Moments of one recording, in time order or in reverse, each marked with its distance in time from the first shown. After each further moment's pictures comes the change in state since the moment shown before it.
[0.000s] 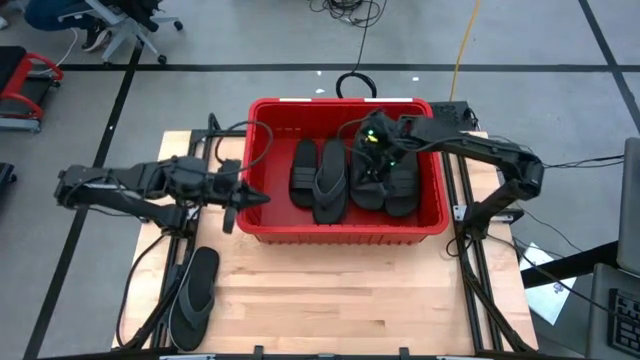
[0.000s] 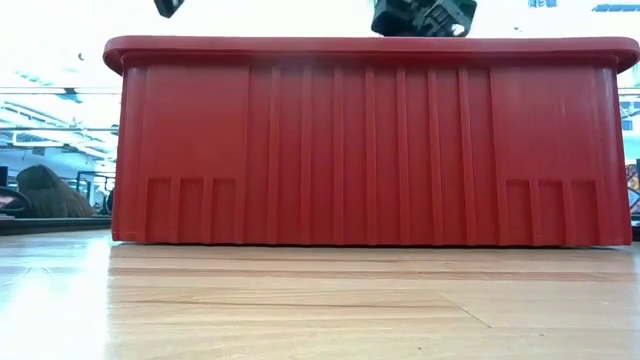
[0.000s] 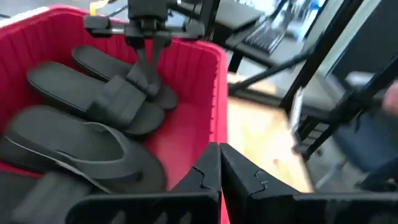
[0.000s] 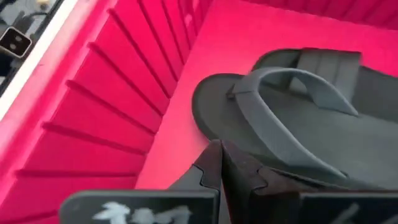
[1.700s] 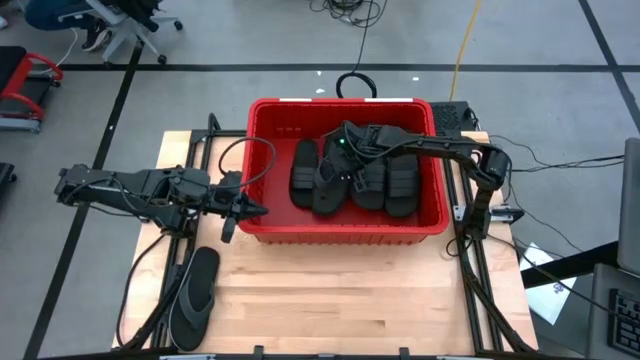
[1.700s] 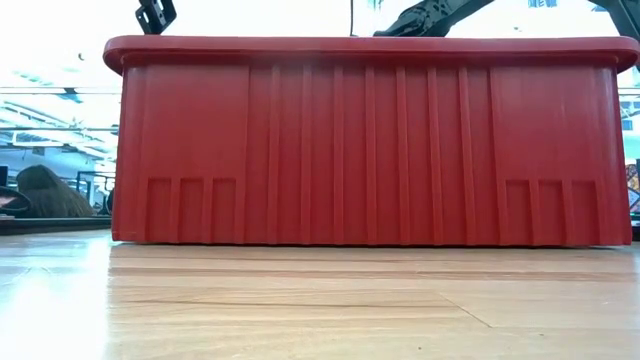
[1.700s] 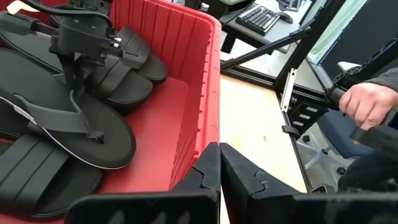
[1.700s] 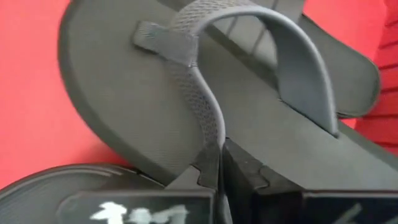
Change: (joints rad) left arm -0.062 -0.059 -0.135 0.030 -0.006 -0.072; right arm -0.002 0.288 0.000 0.242 0.403 -0.195
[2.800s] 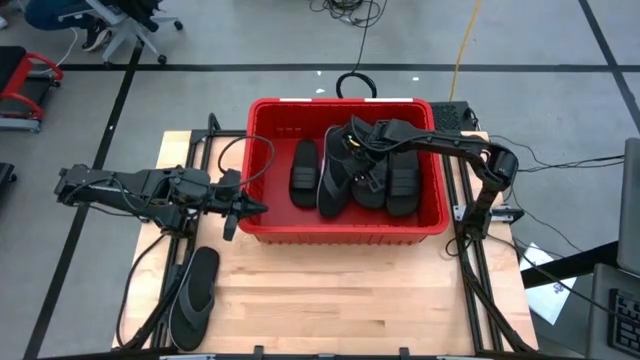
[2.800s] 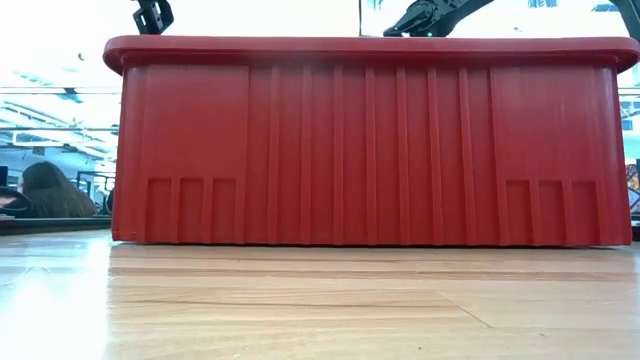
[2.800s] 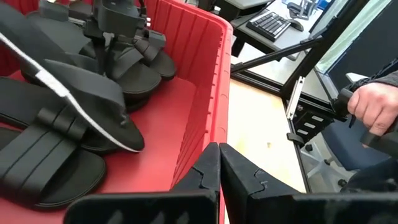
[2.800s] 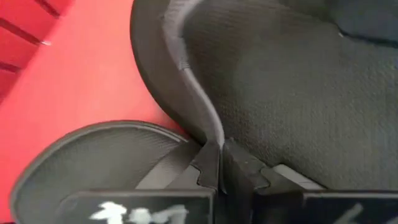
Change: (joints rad) left arm 0.000 0.000 0.000 -0.006 -0.036 -0.060; right arm -0.038 -0.060 -0.001 -0.183 -0.127 -0.173
